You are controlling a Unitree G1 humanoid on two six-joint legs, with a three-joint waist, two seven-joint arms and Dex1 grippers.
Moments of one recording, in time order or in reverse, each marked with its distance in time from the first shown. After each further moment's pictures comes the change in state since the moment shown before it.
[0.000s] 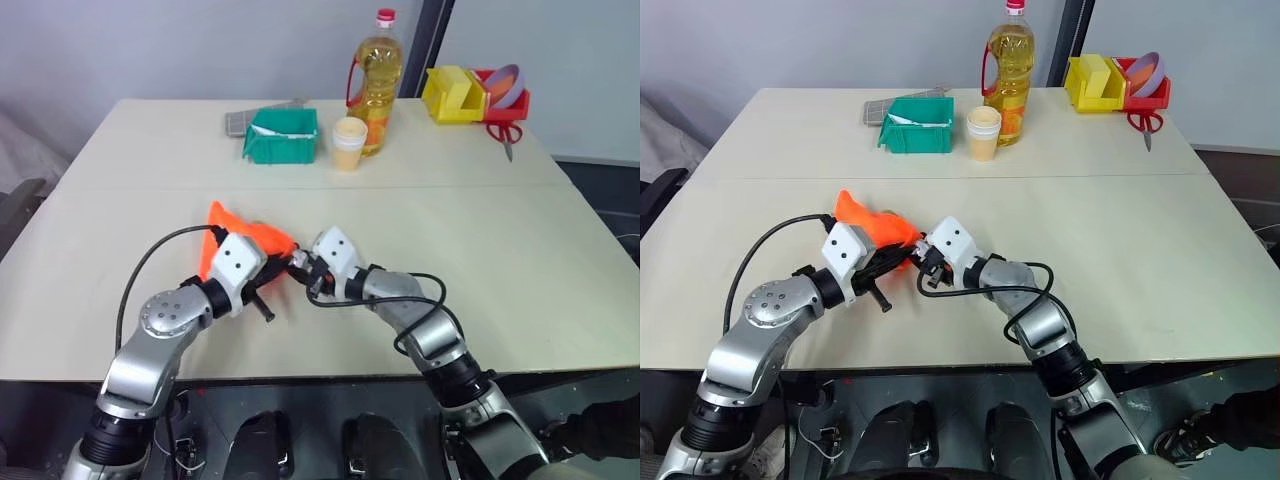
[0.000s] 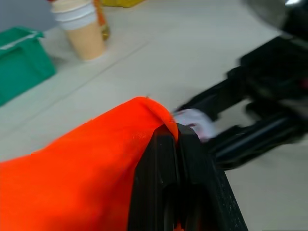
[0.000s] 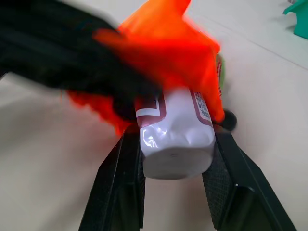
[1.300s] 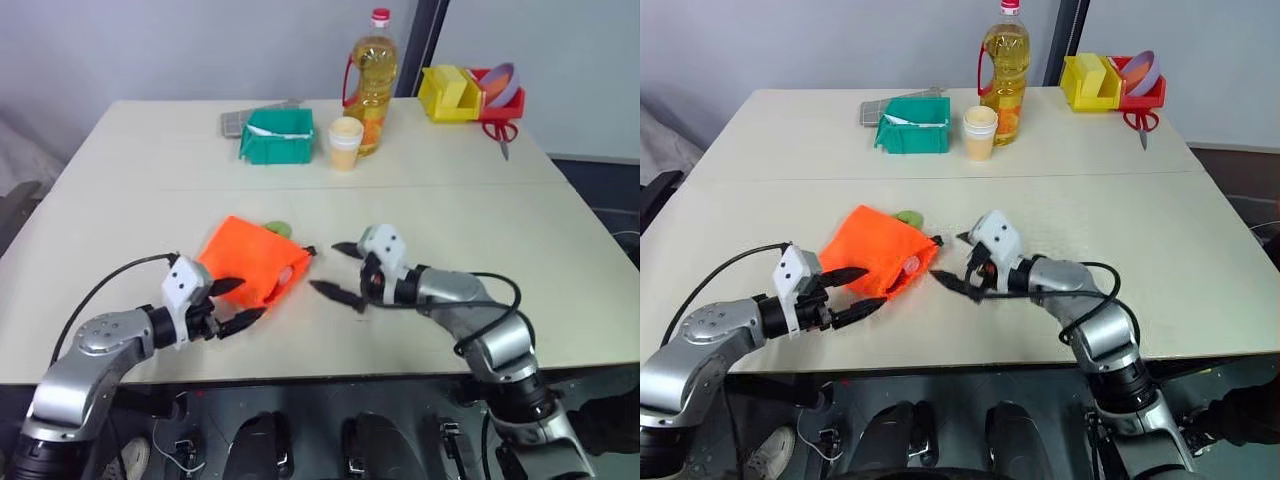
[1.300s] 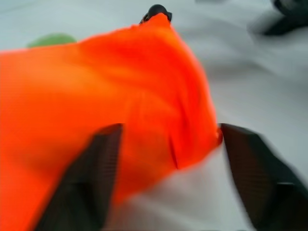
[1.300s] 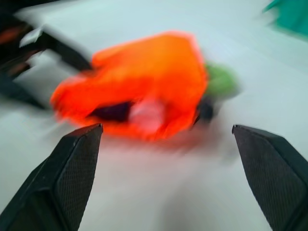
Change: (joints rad) left arm 0.184 0.218 0.193 0.066 -0.260 0.062 -0.214; right arm 0.069 -0.199 -0.195 -0.292 0.221 0.257 0.115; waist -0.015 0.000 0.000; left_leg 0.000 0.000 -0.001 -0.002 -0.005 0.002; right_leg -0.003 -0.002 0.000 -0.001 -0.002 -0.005
